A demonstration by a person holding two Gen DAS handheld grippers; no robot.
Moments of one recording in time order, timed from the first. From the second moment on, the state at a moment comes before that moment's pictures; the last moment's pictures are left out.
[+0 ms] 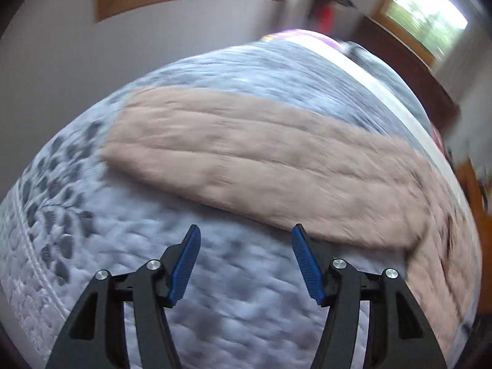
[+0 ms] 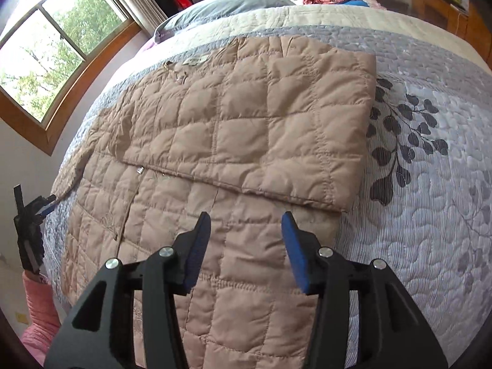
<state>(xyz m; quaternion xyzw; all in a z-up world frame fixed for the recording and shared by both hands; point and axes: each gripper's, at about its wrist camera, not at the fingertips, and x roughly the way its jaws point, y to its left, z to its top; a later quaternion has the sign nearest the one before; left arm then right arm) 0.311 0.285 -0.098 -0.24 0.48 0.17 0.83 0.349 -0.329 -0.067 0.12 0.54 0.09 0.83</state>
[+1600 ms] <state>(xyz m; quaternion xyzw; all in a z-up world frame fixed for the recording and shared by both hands) 0.389 -0.046 -0.012 -0.09 0.40 -0.16 0.90 0.336 -0.331 -0.074 0.12 0.54 0.08 0.83</state>
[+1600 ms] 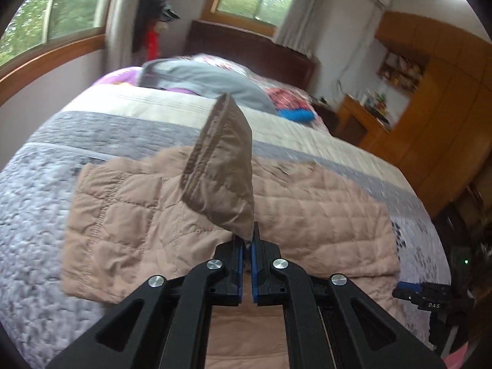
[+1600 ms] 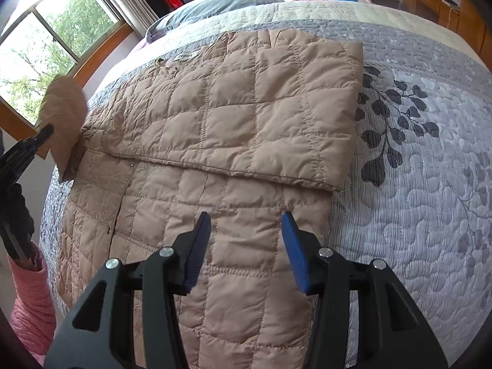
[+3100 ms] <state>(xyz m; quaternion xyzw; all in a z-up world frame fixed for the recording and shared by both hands) 0.391 -0.008 -0.053 0.01 0.45 -0.11 0.89 0.461 -0.206 -0.050 0.13 0.55 0.19 0.80</state>
